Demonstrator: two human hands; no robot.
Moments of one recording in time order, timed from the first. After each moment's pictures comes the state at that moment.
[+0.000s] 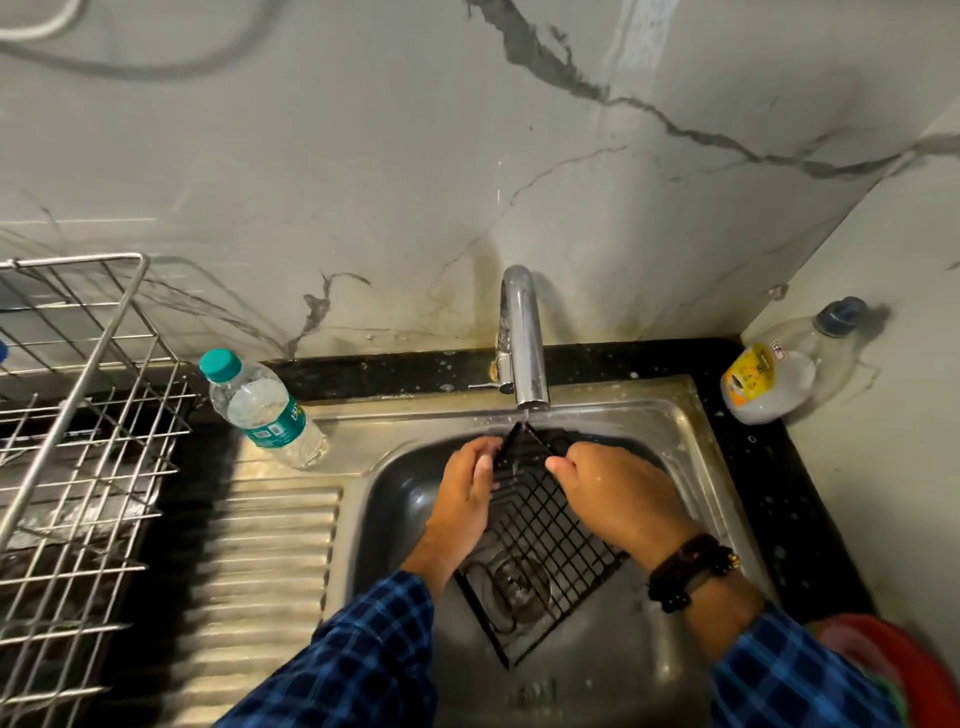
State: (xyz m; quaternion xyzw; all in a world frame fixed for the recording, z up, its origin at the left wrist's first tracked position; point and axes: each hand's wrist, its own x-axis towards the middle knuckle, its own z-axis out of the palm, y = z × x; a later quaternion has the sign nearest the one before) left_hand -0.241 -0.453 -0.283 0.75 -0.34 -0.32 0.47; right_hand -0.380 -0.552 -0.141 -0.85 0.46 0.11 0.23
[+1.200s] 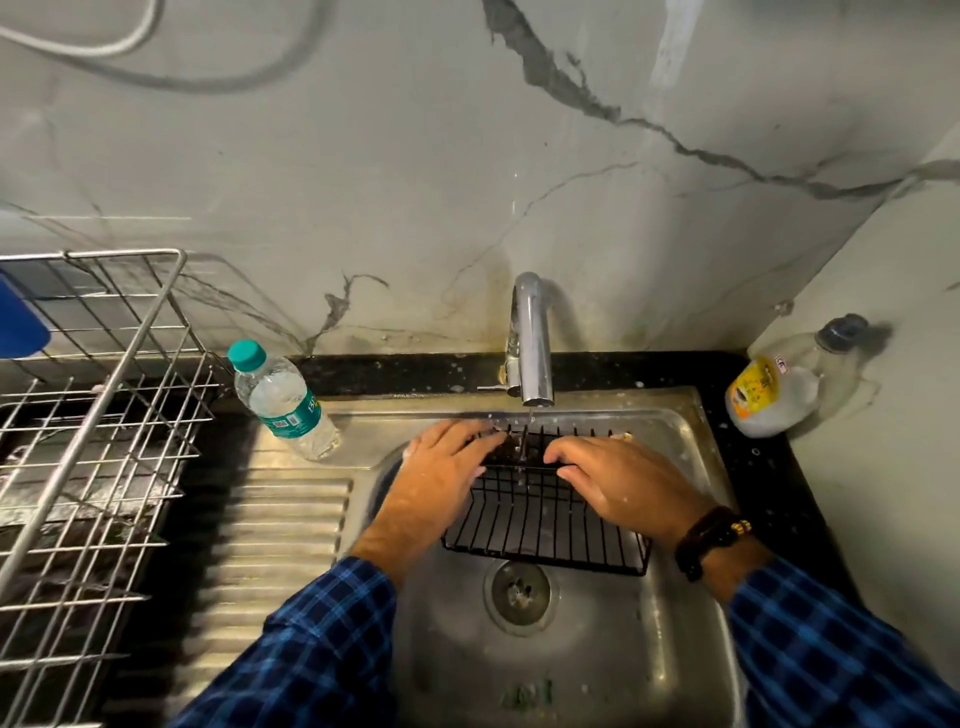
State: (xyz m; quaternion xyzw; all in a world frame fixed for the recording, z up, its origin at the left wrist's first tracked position) left_hand -0.201 -0.441 -0.217 0.77 -0.62 -0.08 0.11; right_hand -0.402 -0.592 -0.173 -0.96 0.19 0.01 0.19
